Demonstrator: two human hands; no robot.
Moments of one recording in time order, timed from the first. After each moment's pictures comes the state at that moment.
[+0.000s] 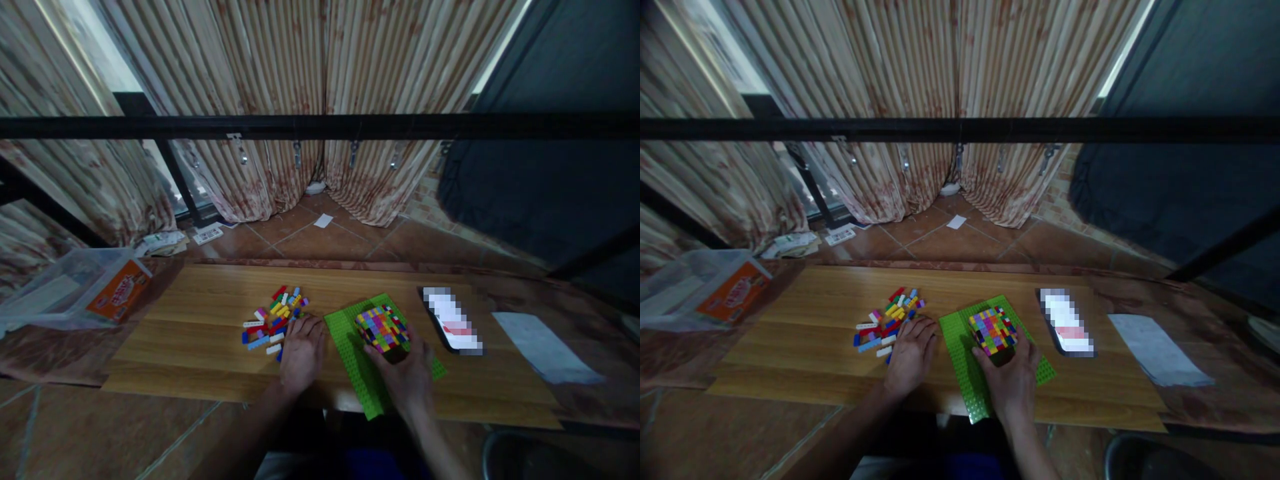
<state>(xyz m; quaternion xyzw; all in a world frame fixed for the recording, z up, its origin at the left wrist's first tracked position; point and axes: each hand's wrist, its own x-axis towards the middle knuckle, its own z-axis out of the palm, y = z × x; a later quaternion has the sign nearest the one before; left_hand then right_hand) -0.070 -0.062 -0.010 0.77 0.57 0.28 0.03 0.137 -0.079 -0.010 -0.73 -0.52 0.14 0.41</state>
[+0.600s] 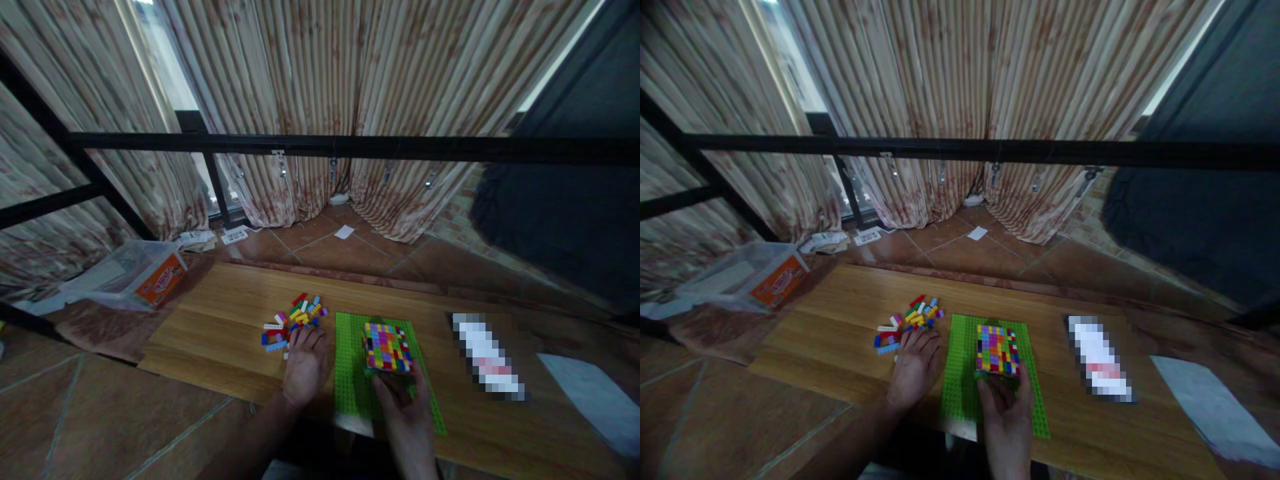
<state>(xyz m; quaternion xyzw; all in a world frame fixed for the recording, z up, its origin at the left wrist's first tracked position) -0.088 -0.075 -0.010 0.74 0.61 0.29 -0.01 0.097 -0.104 -0.018 -0.63 -0.40 0.41 0.52</state>
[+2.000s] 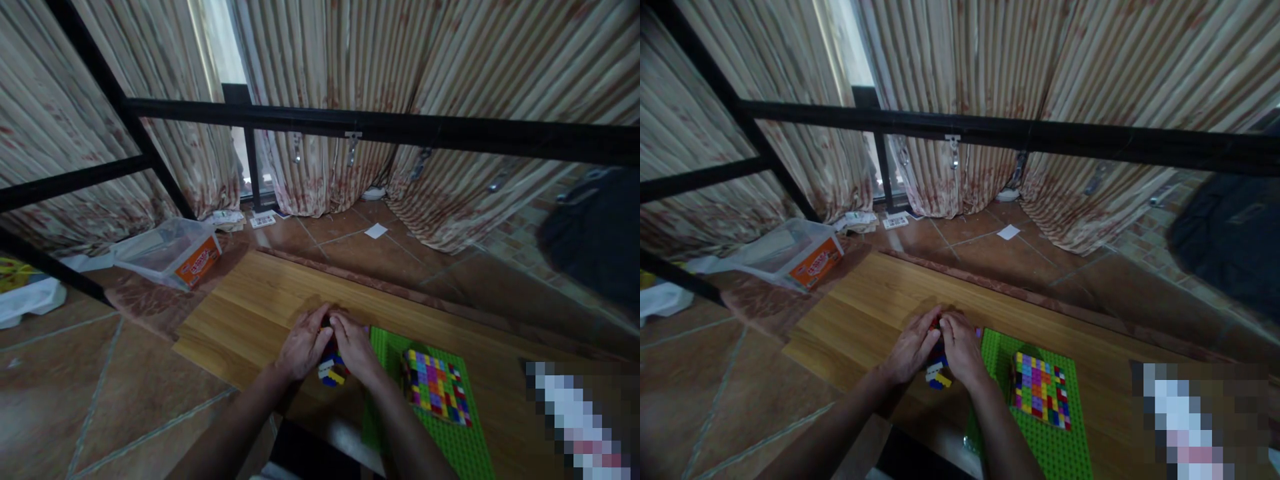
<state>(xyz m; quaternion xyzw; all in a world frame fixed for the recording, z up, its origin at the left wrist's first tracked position) -0.185 -0.051 -0.007 0.69 0.62 0.34 0.17 -0.046 0.014 -0.001 -0.37 -0.80 0.37 0.29</state>
